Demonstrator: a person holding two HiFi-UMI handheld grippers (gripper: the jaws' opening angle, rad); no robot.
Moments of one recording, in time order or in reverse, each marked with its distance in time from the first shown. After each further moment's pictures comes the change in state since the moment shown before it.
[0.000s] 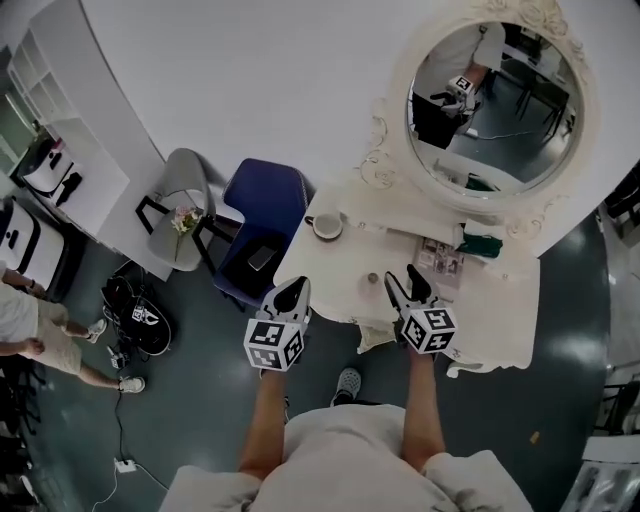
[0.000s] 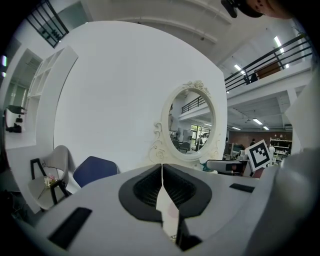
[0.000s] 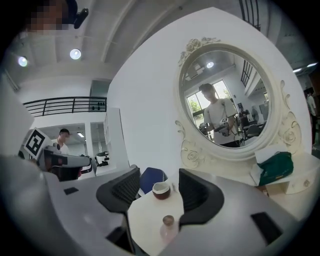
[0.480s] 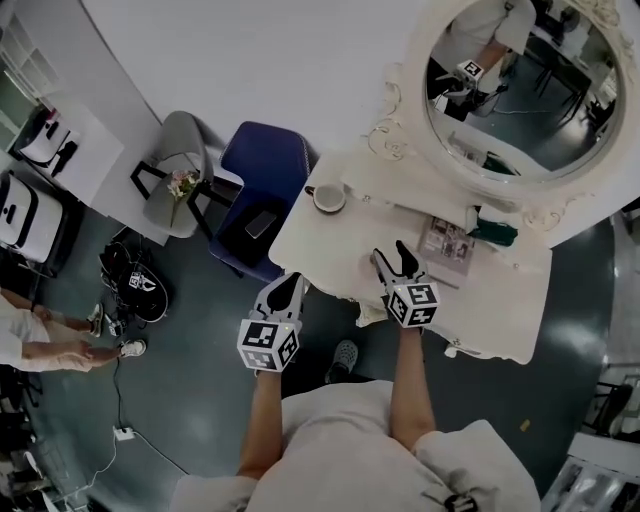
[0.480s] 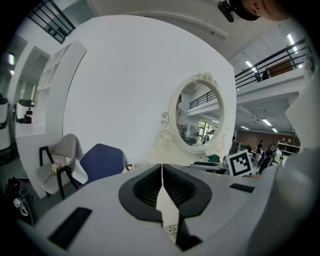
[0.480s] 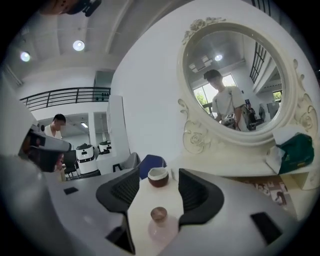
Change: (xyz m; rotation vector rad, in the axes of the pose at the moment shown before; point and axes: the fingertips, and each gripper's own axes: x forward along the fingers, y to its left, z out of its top) left arm 0.000 0.010 -0.045 -0.065 0.066 0.078; right arm 0.070 -0.017 -0.067 -0.053 0.096 0.040
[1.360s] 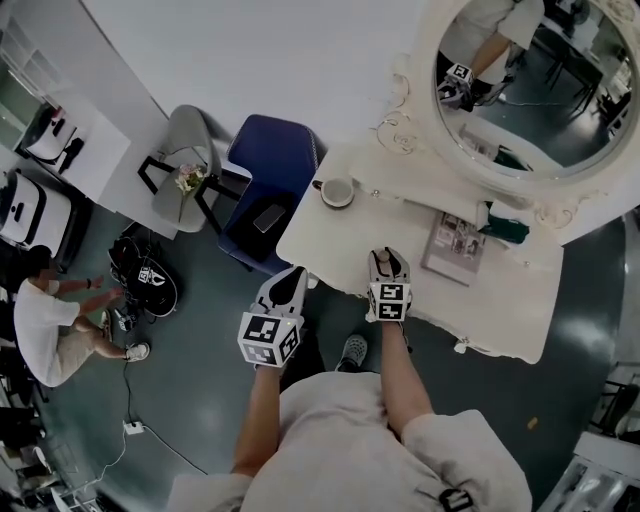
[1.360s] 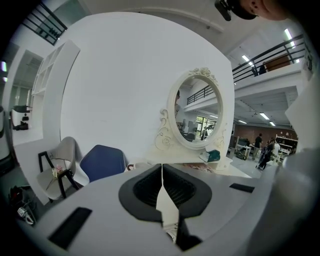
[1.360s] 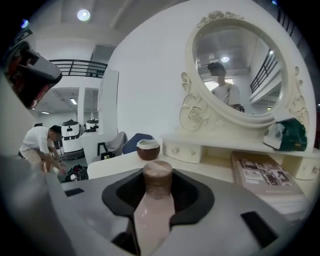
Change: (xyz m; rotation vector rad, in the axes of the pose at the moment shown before) left arm 0.006 0.007 0.001 0.049 0.043 -0.011; right arm 0.047 -0.004 -0.107 -0.129 0.146 -0.172
